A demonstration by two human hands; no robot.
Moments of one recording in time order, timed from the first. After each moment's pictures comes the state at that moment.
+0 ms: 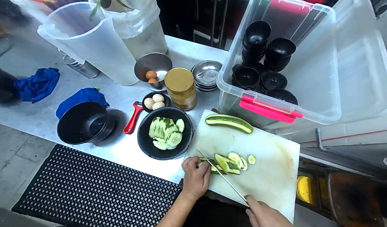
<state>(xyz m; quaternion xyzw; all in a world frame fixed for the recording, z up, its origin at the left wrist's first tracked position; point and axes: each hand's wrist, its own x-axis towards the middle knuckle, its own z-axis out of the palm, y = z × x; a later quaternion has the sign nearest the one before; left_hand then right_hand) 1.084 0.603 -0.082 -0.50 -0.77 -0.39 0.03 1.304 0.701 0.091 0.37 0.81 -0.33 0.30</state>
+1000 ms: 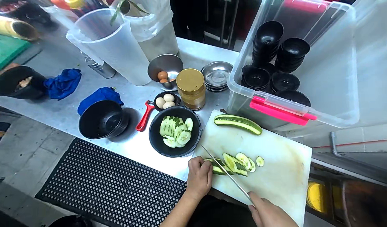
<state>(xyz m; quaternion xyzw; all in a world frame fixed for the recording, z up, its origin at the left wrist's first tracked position) 1.079 0.593 -0.083 -0.48 -0.79 -0.38 0.02 1.289 0.705 0.084 0.36 0.81 -0.33 0.32</state>
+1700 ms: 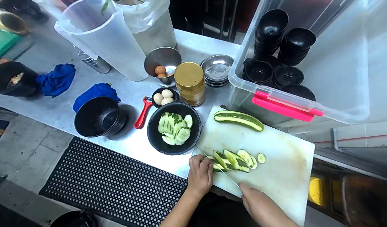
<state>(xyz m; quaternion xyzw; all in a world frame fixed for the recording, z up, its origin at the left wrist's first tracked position) 1.081 0.593 -0.089 -0.48 -0.78 -0.40 0.04 1.274 0.709 0.031 0.32 0.81 -0.34 0.36</state>
